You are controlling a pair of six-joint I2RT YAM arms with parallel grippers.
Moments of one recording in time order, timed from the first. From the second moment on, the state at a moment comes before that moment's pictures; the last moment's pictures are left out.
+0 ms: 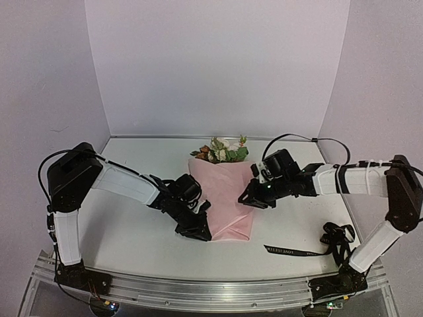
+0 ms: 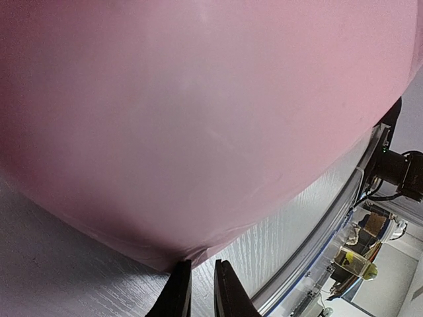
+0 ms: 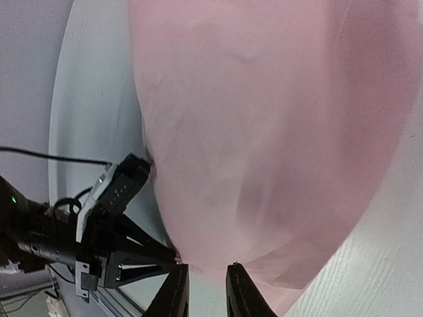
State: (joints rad) left arm -0.94 1.97 1.12 -0.24 0.57 -0.77; right arm 0.71 1.58 0.96 -0.22 -0.28 0.76
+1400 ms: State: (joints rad) left arm -0.87 1.98 1.16 -0.19 0.60 -0.80; right arm 0.86 1.84 0.86 0.11 -0.29 0.95
